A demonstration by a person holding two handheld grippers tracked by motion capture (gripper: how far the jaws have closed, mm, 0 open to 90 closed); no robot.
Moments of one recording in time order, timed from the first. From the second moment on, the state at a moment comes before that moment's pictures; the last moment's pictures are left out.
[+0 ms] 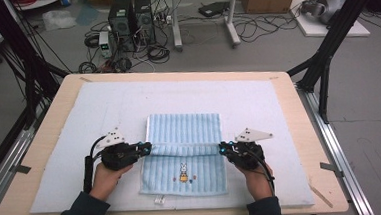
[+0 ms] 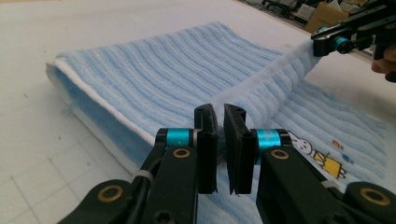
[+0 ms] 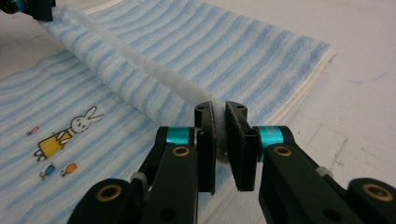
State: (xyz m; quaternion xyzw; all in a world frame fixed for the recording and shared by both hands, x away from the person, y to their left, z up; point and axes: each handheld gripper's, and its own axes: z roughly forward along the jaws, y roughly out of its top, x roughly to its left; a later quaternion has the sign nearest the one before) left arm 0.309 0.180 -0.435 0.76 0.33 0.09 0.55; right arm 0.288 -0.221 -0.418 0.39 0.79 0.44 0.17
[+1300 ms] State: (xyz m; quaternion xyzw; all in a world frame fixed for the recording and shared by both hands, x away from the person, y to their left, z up) left arm 0.284 0.204 -0.417 0.71 0.37 0.09 0.59; right arm 0.239 -0.214 -0.416 0.37 0.80 0.45 0.15
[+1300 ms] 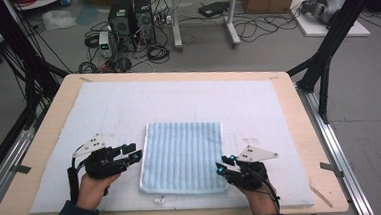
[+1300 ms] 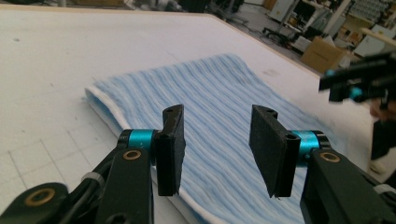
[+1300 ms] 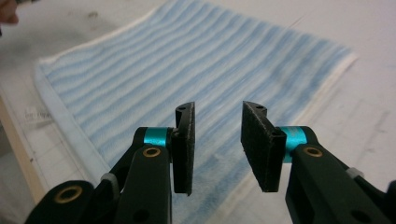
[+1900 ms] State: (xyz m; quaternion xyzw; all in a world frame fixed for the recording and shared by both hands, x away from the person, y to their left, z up) left arm 0.303 0.198 -0.423 0.73 0.37 0.10 0.56; right arm 0.236 -0.210 -0.419 0.33 0.84 0.42 0.13
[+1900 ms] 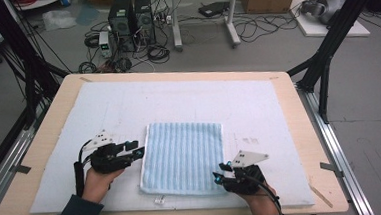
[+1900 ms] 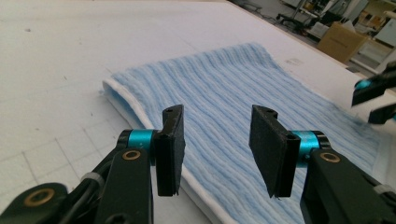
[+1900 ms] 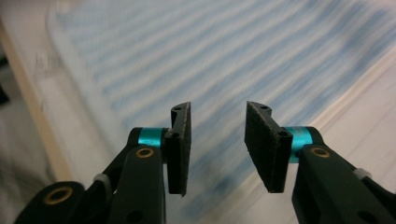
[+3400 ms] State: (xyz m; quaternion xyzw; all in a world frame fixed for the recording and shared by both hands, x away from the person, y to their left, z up) left arm 0.418 0.144 -0.451 0.77 0.44 0.16 0.42; right arm 0.400 -0.209 -0.447 0.46 0.79 0.38 0.17
